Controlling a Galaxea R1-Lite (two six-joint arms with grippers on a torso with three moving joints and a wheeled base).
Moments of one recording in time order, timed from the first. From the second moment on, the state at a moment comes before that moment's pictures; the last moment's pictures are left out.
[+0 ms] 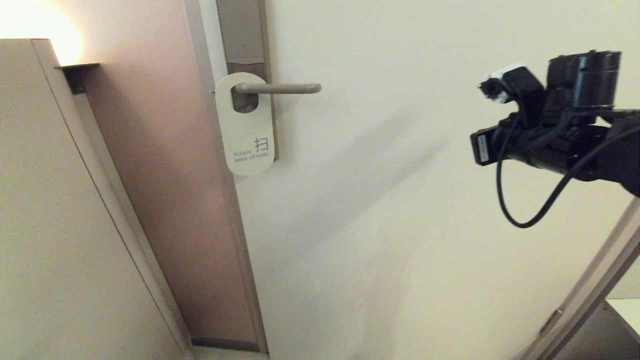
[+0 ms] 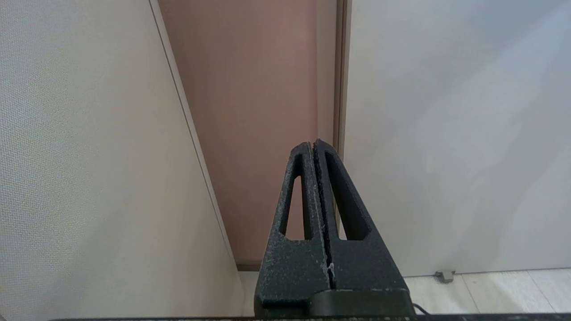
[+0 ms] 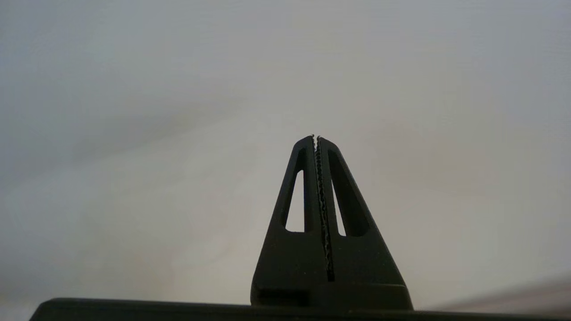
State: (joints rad) left arm 0.00 0.00 0.00 0.01 -0.02 0.04; right arm 0.27 1.69 -1.24 -0.19 -0.36 -0.27
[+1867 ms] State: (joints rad) left arm 0.00 0.00 0.00 0.01 -0.02 0.04; right arm -0.05 0.31 0.00 -0.16 -0.10 -0.13
